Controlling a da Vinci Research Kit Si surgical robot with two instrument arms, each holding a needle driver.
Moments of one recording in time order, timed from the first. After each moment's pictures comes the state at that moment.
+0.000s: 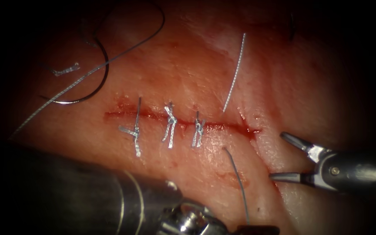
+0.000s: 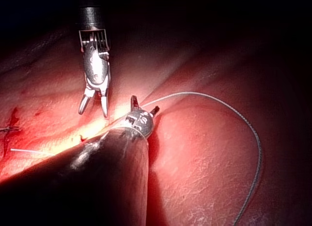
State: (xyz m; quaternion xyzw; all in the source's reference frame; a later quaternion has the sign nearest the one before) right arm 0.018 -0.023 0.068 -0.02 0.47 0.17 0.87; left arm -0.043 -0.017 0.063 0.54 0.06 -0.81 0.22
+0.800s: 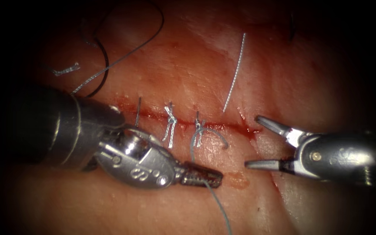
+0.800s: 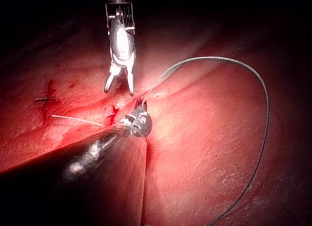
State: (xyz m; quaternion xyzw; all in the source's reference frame) right arm 0.024 -0.020 0.066 -0.02 0.51 0.09 0.85; left arm -0.036 -0.008 0.065 0.52 -0.03 -0.82 0.21
